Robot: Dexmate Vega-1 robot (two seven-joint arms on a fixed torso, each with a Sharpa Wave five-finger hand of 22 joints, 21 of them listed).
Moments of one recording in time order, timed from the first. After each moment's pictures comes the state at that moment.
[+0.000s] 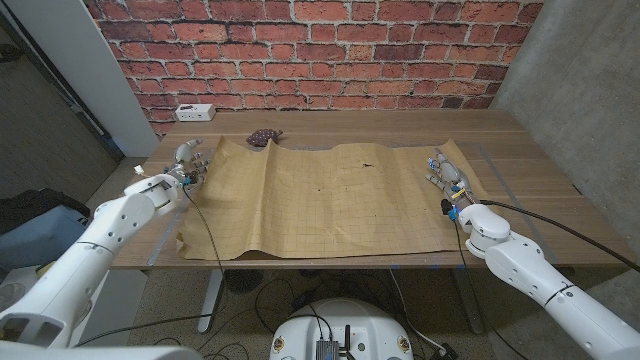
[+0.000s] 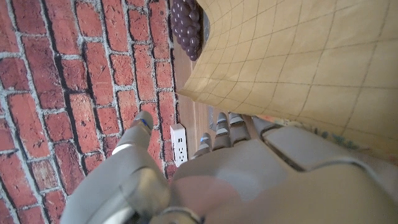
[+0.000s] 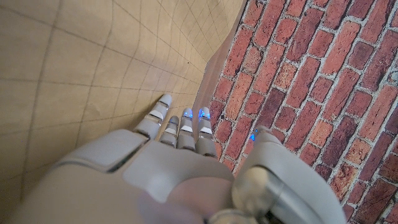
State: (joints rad) left arm 0.94 0.74 0.06 -1.53 -1.06 0.37 0.29; left_hand 0.39 0.00 0.60 -0.19 0.18 -0.07 0.02 0.19 0.19 0.10 0.13 0.23 0.22 0.24 0.14 0.18 0.19 0.36 0.15 0.45 0.20; right arm -1.13 -0.65 -0.29 -1.71 0.66 0.01 -0.32; right_hand 0.32 0.14 0.20 0.02 0.23 0.29 0.12 0.23 0.18 0.20 0.15 0.23 0.19 0.02 0.07 0.20 0.19 0.26 0.06 0.20 0.17
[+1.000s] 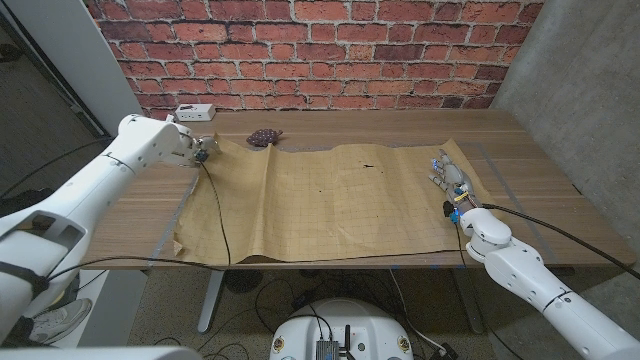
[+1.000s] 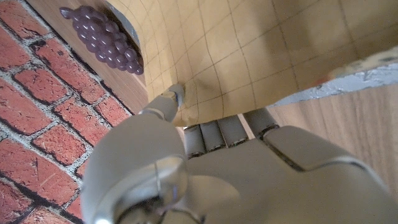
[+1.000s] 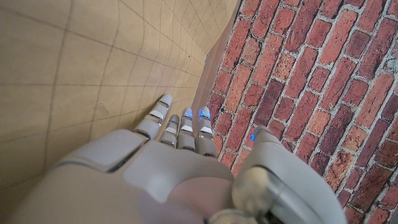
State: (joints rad) left arm 0.46 0.78 0.45 -1.48 -0.72 1.01 0.43; left_hand 0.86 0.18 0.60 -0.15 0.23 0.87 0.09 0.44 0.24 0.99 -0.07 0.53 0.30 1.10 -0.15 0.53 0.31 0.80 -0.04 0.89 0.27; right arm -1.15 -0.63 -0.27 -1.69 0.65 0.06 -0.33; right_hand 0.32 0.14 0.20 0.02 0.23 0.30 0.12 0.22 0.18 0.20 0.15 0.23 0.19 0.03 0.08 0.20 0.19 0.26 0.06 0.20 0.17
